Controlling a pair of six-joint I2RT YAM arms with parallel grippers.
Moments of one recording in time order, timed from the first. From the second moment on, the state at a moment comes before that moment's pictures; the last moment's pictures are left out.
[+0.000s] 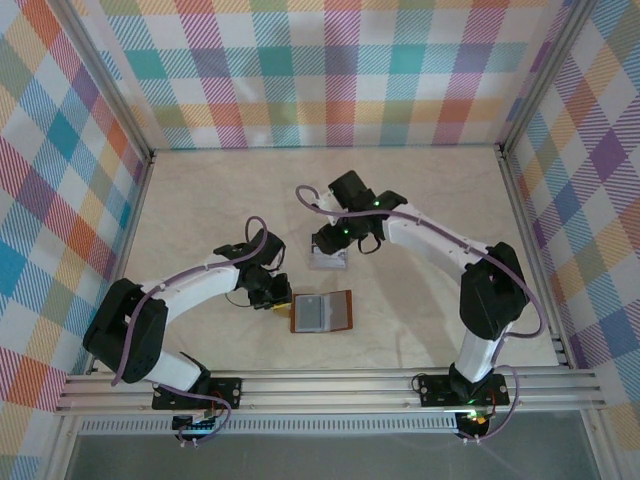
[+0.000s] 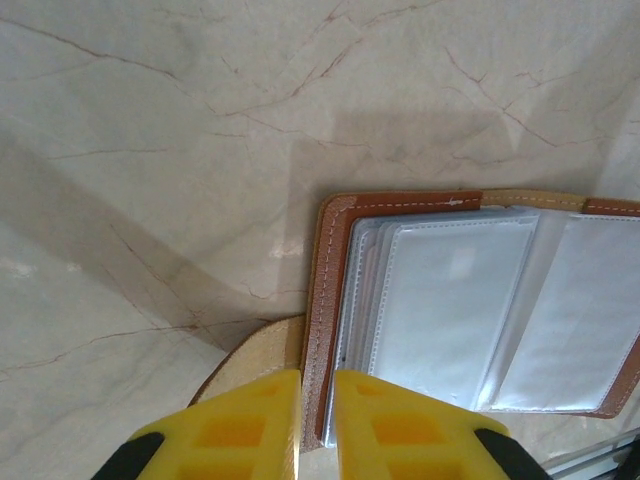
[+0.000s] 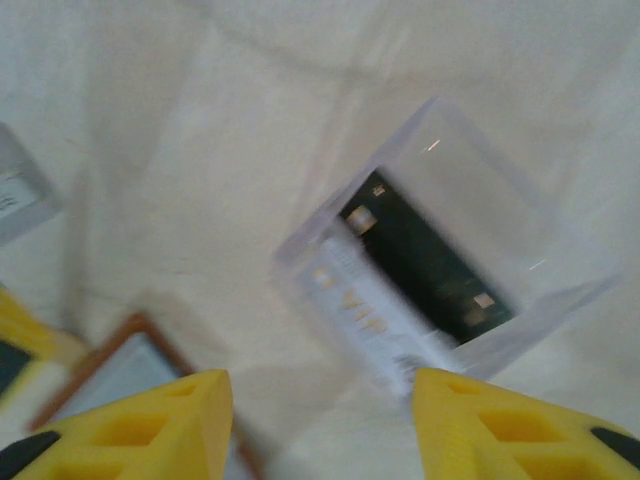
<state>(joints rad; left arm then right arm) -0.56 1.47 0.84 -0.68 0.29 -0.73 0.71 1.76 1.45 -0.72 -0.17 0.01</state>
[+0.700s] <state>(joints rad) -0.56 1.60 0.83 -0.61 0.30 -0.70 0.83 1.75 1.09 -0.41 -0.51 0.84</state>
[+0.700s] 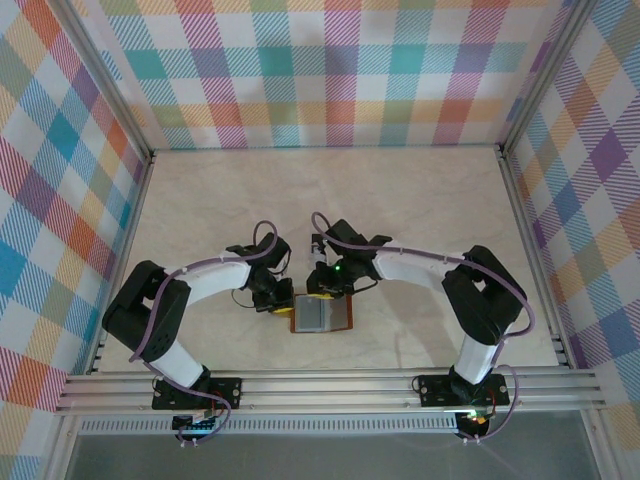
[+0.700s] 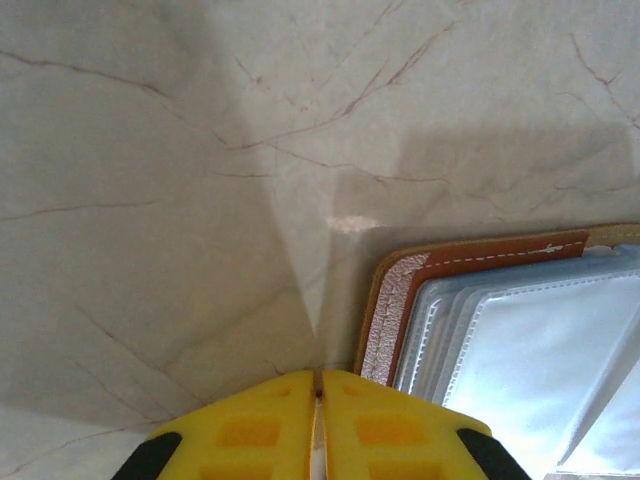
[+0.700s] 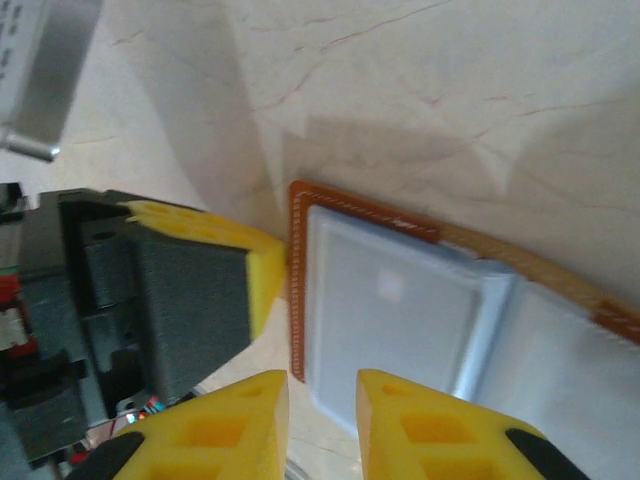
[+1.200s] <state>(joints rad) -0.56 1.58 0.79 -0.58 0.31 -0.70 0.90 1.88 1.12 -0.35 -0.53 0.94</state>
